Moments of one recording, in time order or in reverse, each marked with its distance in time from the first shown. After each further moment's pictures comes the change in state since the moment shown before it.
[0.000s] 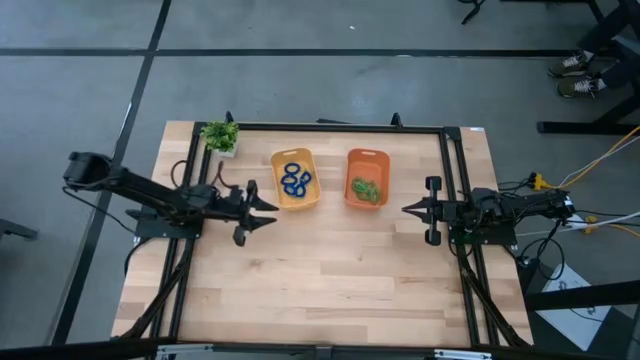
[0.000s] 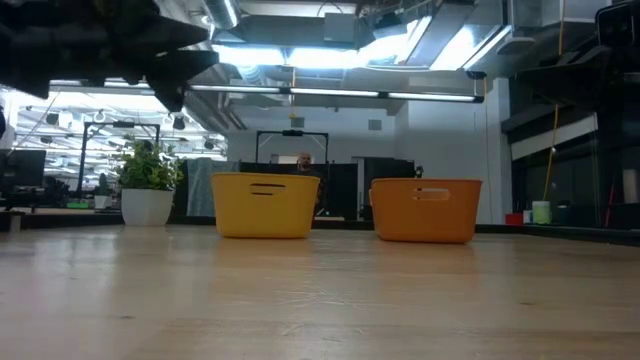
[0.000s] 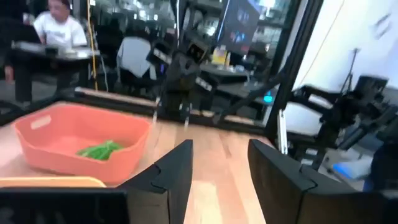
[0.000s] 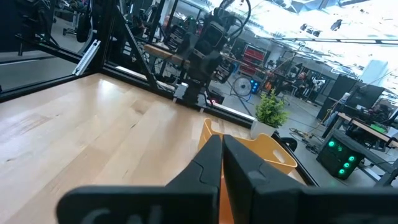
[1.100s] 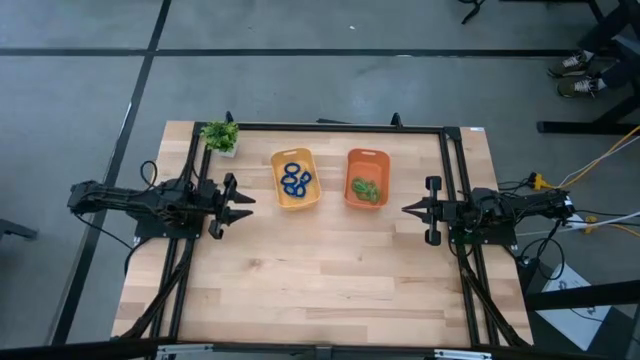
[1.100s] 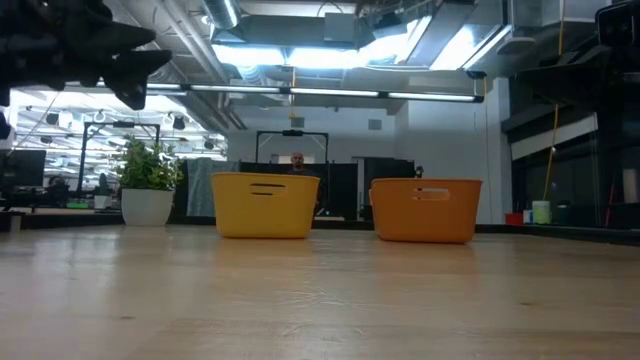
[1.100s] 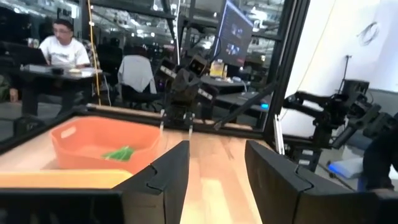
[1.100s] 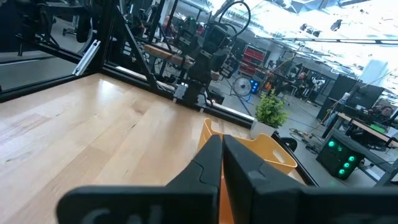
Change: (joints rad) left arm 0.095 -0.776 -0.111 -0.608 0.087 0.046; right arm 0.000 0.000 0.000 0.000 0.000 0.000
